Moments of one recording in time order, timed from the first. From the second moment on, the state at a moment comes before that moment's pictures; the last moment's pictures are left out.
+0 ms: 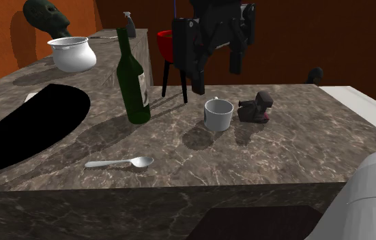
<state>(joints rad) -0.02 -0.83 -0.01 -2.40 -0.07 1.49 0.08</state>
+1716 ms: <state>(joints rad) -0.10 -0.18 -0.33 -2.41 -0.16 2.16 -0.24</state>
